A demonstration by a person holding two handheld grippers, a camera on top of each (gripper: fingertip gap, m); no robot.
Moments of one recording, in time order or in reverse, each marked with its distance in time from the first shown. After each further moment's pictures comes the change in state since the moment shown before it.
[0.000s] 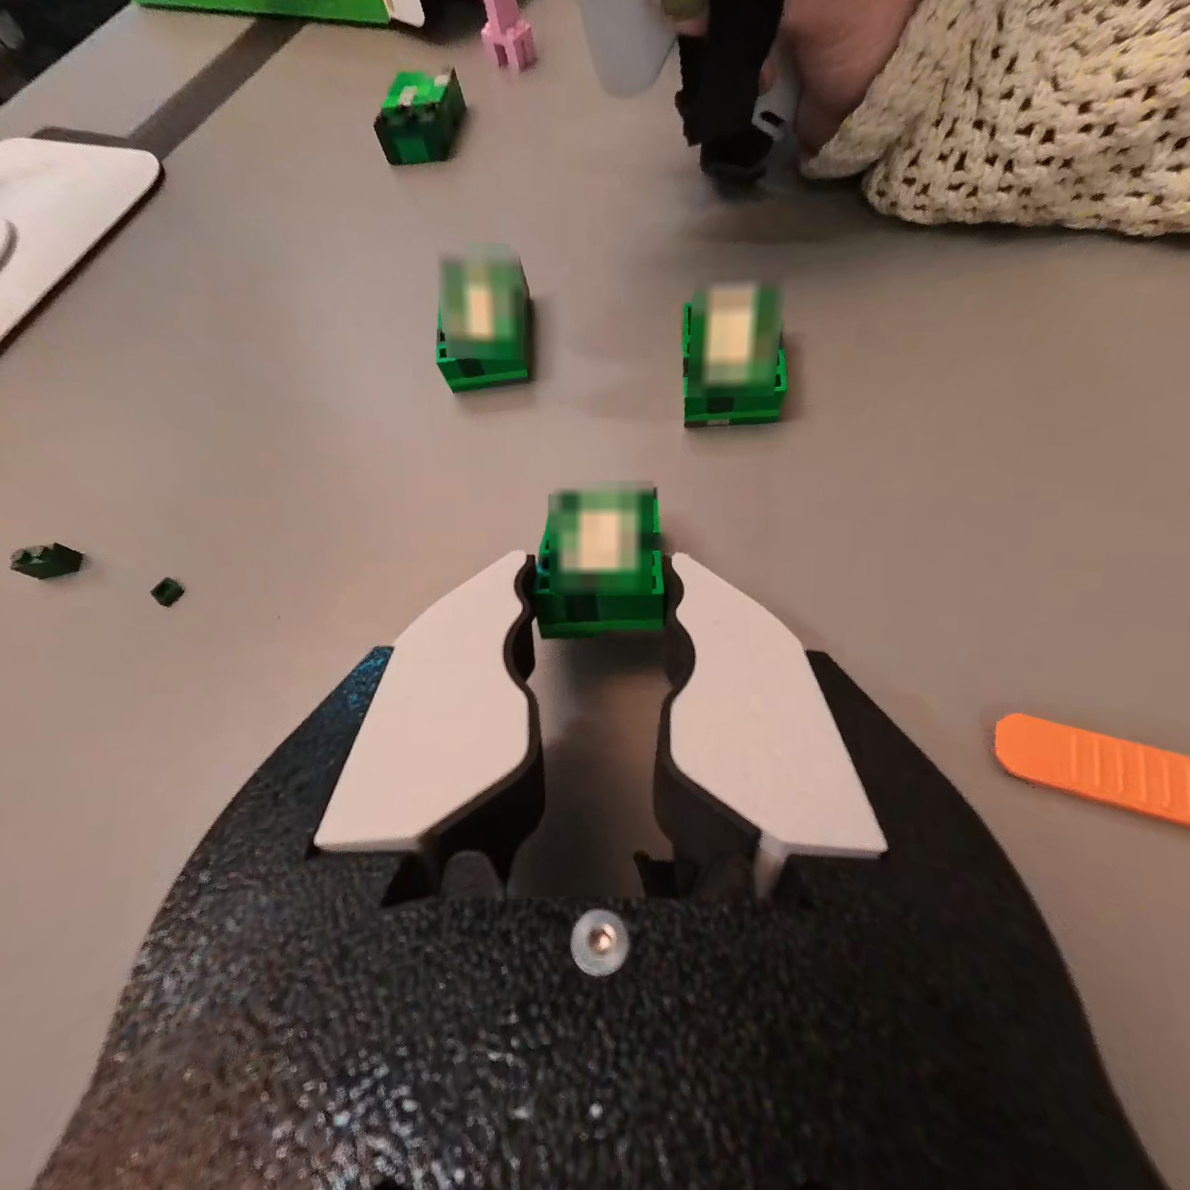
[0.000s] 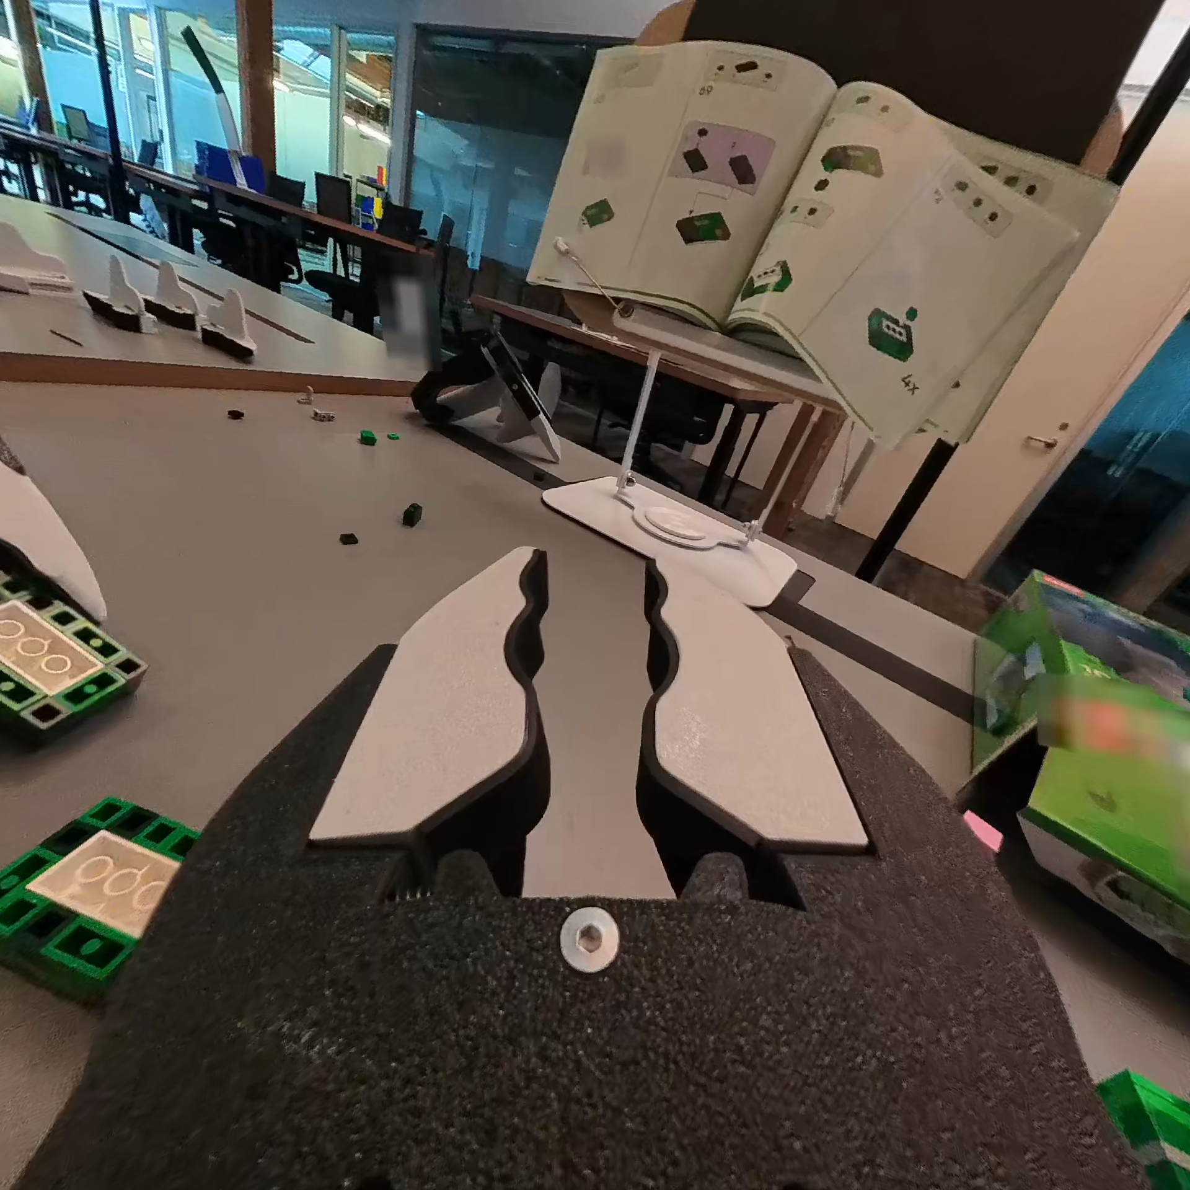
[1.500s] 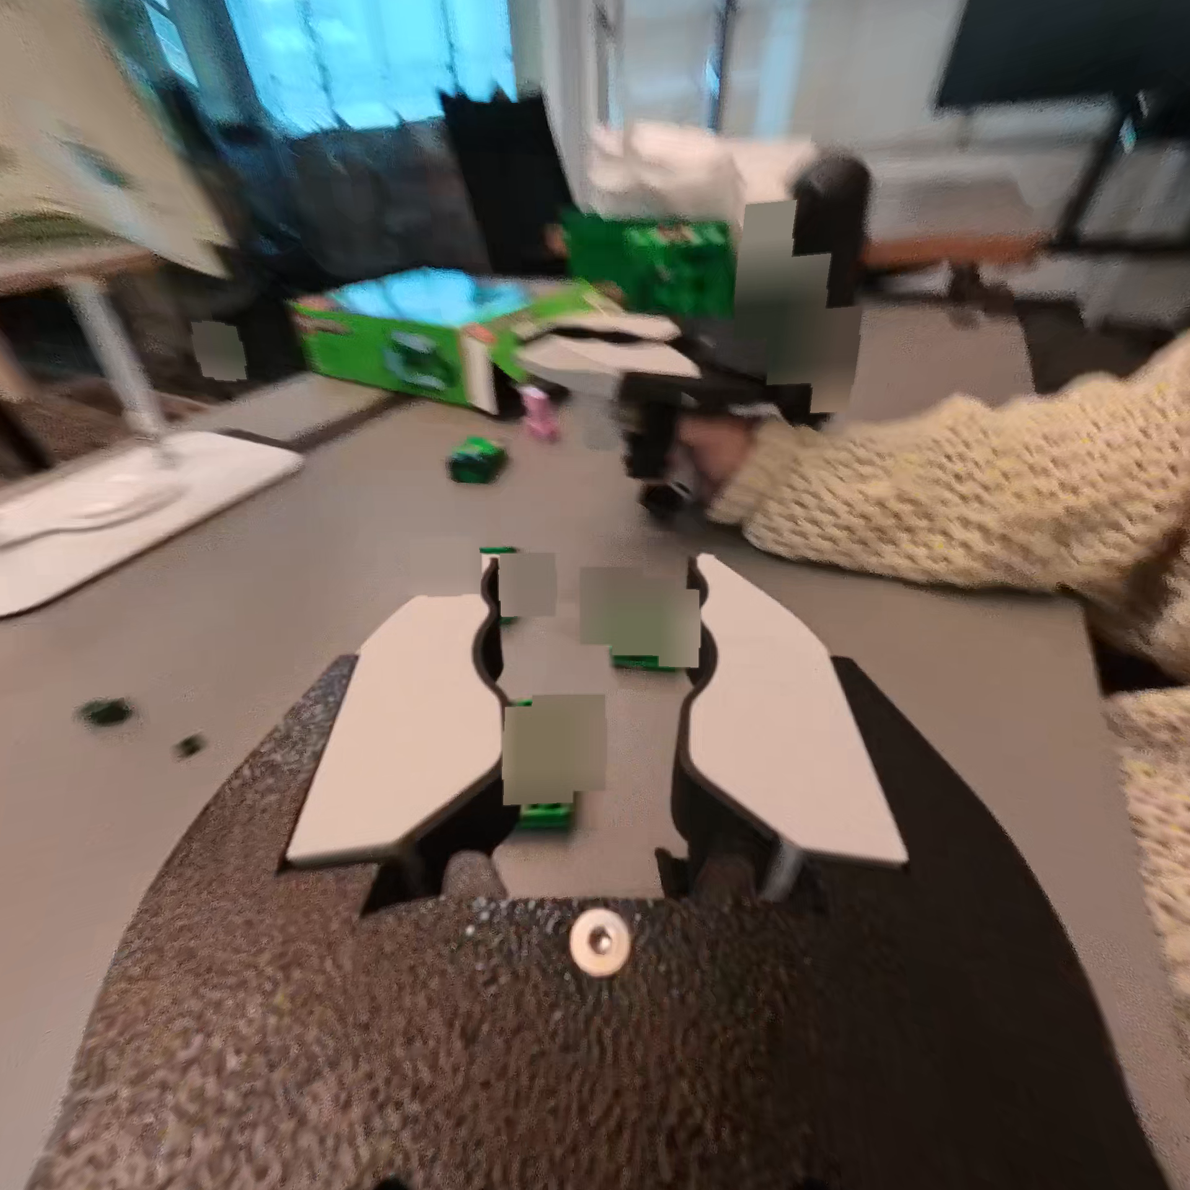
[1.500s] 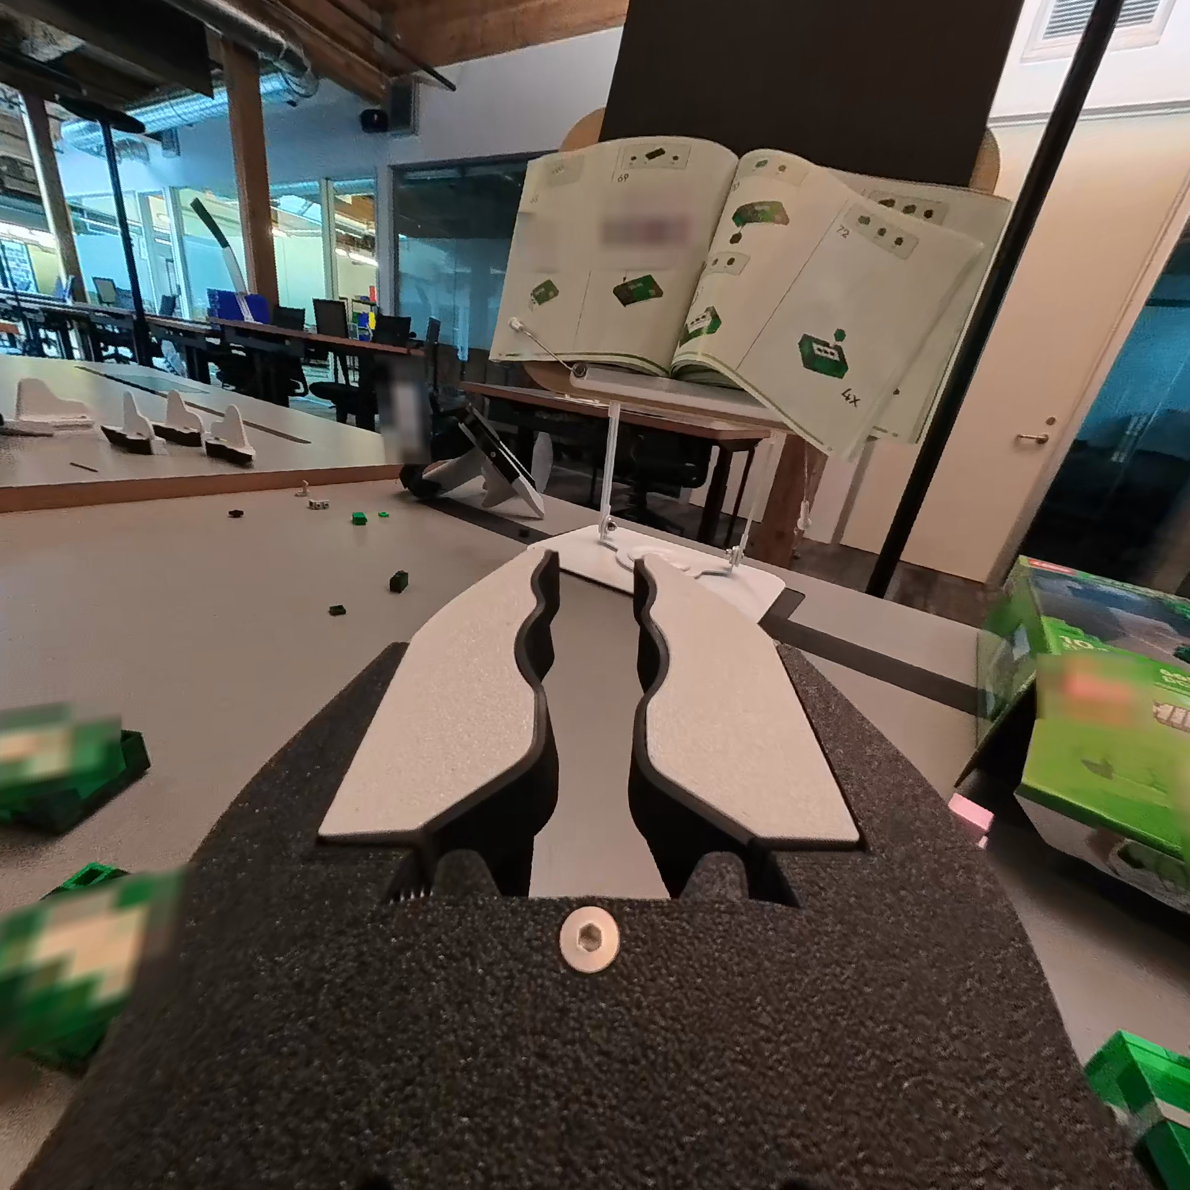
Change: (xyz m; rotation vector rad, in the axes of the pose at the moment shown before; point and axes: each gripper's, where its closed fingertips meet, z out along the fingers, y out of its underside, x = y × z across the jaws) left arm 0.018 -0.084 -0.044 0.453 -0.041 -0.111; right arm 0.023 -0.008 -0.008 0.111 0.041 0.129
